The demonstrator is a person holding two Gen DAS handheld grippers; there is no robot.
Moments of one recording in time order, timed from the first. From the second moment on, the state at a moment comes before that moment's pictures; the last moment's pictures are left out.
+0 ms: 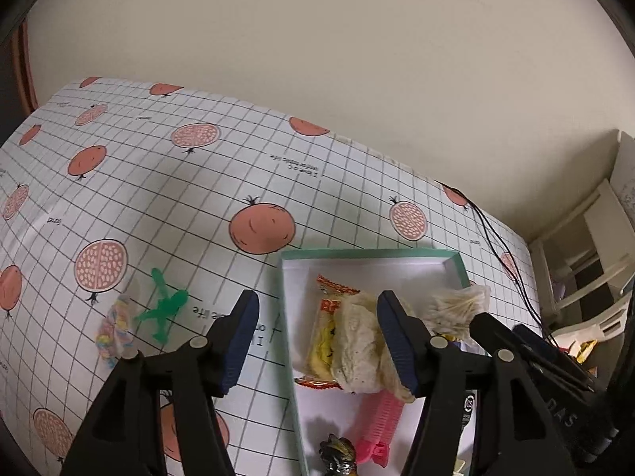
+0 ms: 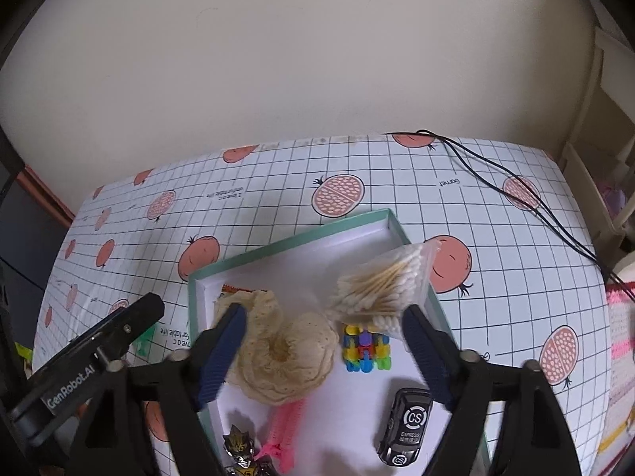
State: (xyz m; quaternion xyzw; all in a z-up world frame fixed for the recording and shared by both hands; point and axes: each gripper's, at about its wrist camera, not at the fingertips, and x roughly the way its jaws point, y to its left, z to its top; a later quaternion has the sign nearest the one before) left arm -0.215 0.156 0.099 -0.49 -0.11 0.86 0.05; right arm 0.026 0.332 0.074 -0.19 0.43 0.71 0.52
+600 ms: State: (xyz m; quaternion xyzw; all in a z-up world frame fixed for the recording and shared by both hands) left arm -0.215 0.135 0.098 -0.47 -0.09 0.88 -0.01; right arm 0.023 0.336 0.070 -0.19 0.44 0.71 0.52
